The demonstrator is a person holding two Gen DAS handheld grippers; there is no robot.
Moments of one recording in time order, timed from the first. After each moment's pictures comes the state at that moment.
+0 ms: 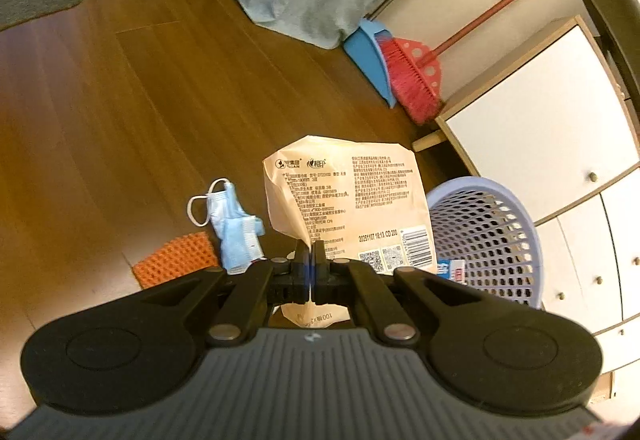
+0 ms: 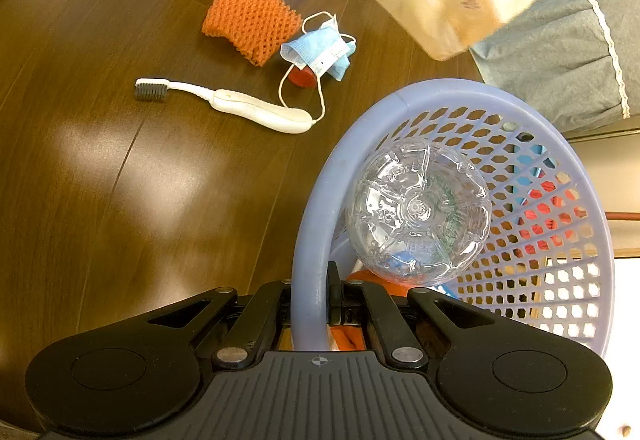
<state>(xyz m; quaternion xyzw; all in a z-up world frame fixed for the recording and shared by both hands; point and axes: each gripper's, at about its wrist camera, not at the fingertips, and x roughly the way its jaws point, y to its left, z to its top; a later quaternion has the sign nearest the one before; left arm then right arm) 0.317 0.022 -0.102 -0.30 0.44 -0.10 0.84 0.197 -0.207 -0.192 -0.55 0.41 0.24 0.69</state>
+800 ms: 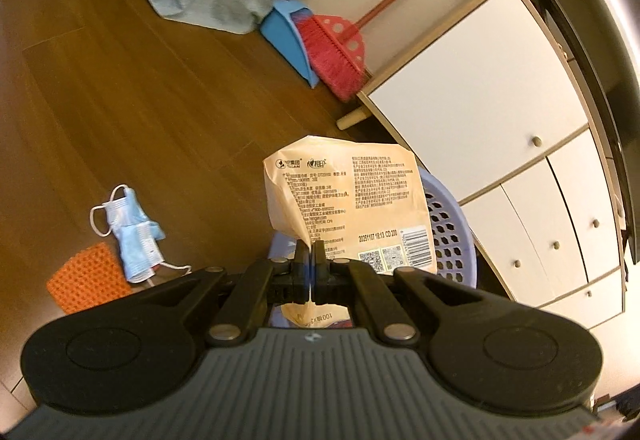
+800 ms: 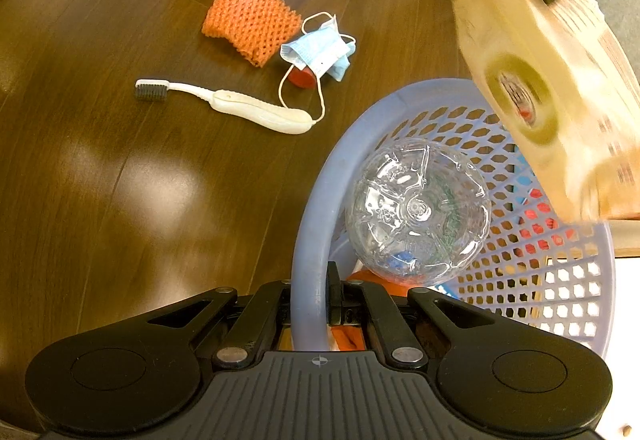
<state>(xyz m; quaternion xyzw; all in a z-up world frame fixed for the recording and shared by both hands) 0.340 -0.047 -0.072 -0.28 0.43 -0.20 0.83 0.199 -0.208 -0.191 -0.55 0.41 0.24 0.69</state>
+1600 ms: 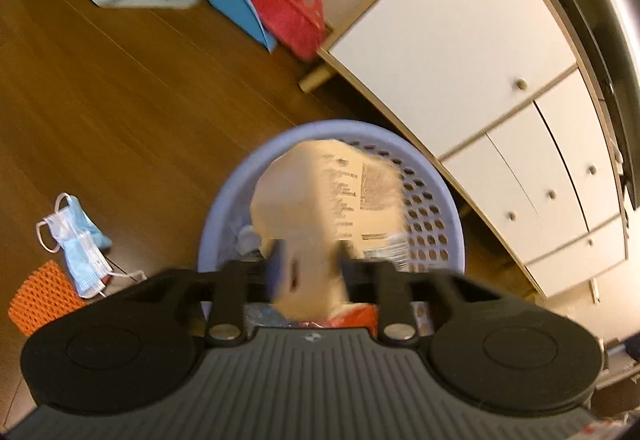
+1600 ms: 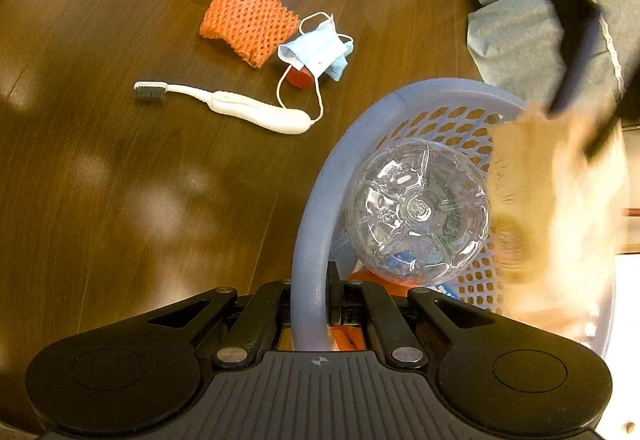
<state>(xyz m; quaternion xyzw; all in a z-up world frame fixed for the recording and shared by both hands) 0.372 -0.107 -0.077 -0.23 0.47 -0.26 0.81 0.201 -0.209 -0.189 -0.54 0.41 0.24 0.69</state>
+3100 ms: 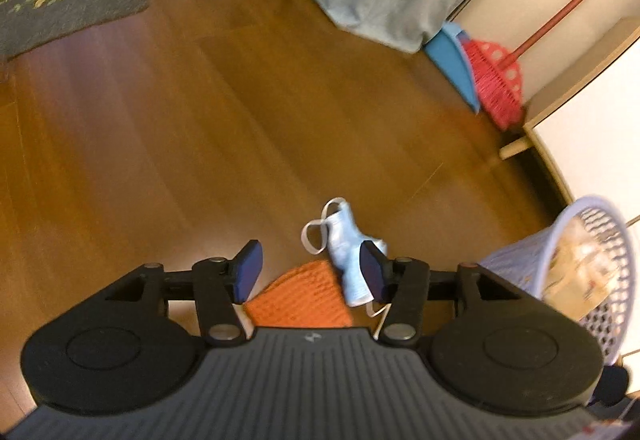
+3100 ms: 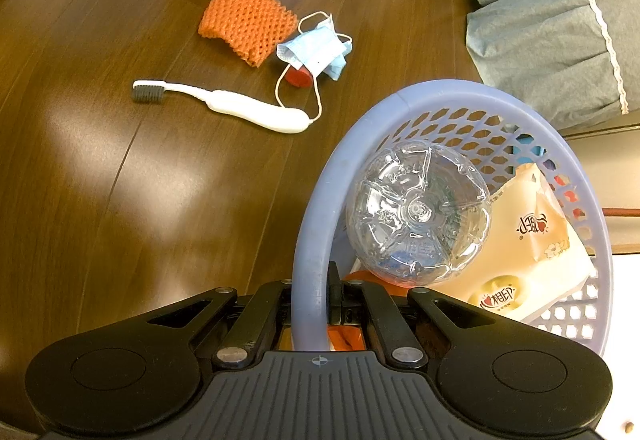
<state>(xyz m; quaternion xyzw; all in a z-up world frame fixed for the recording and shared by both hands) 0.343 0.090 -0.160 -0.24 0.47 -0.02 0.85 0.201 -0.212 -0.188 -0.54 0.41 0.24 0.69</state>
